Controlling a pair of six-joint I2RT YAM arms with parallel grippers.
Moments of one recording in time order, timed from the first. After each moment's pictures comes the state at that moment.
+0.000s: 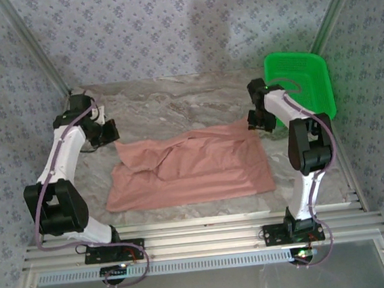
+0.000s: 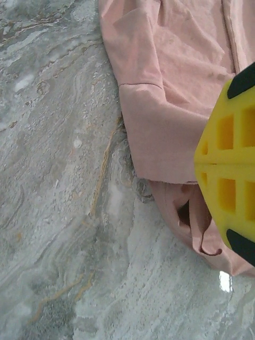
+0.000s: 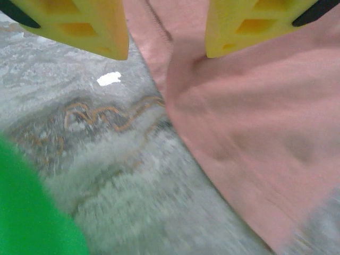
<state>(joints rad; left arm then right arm) 0.01 1.53 1.34 -0.95 0.28 -0.22 0.16 1.93 1.54 -0.99 0.12 0.46</state>
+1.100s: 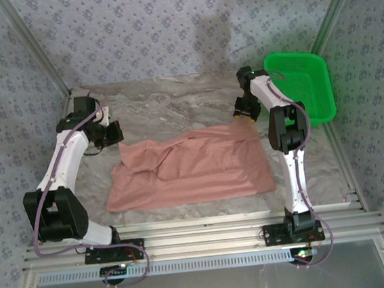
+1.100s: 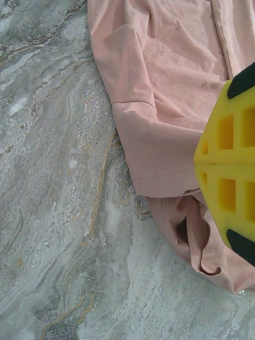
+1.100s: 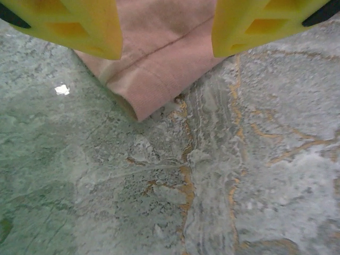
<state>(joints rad) -0.03 1.47 1.29 -0.92 0.28 -0.22 0.16 2.39 2.10 -1.19 -0.03 0.54</state>
